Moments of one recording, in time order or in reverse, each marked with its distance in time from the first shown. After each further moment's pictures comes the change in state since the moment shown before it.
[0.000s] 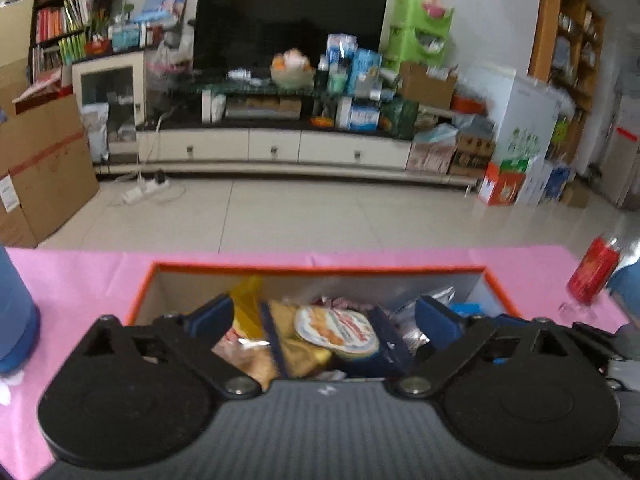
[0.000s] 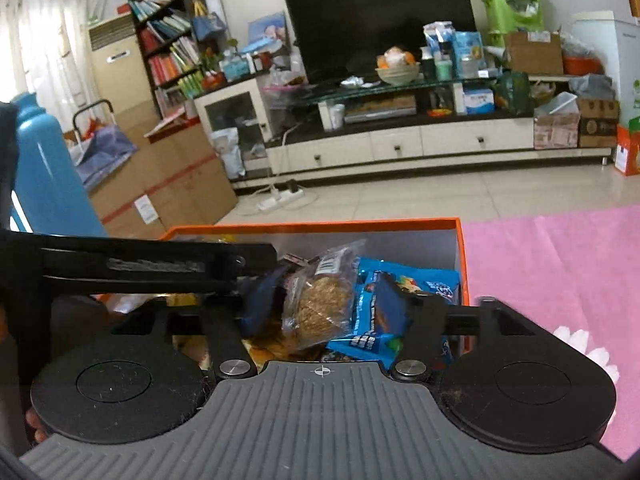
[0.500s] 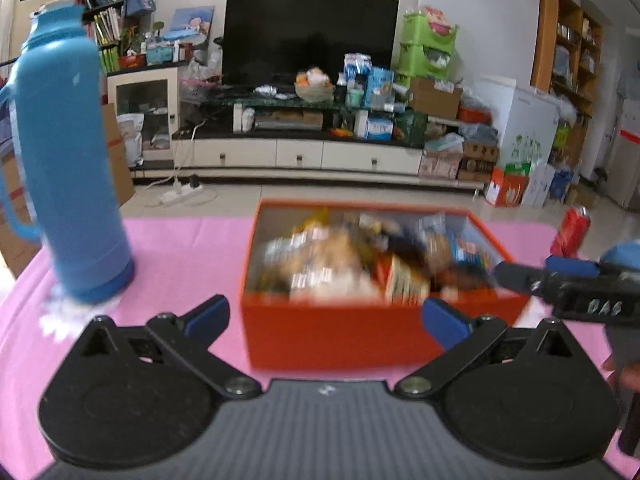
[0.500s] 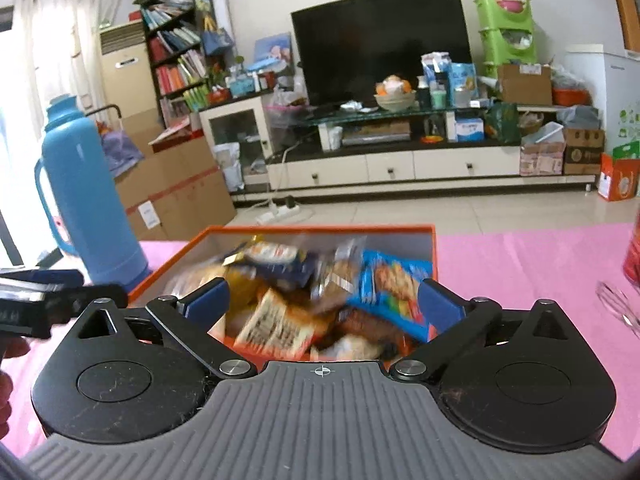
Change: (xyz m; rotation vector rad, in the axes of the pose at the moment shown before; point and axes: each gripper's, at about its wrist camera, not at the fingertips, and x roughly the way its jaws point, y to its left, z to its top) left arm -0.146 0.031 -0.085 0.010 -0.018 0.051; right arm -0.095 0.029 -0.024 -0.054 -0.058 -0.039
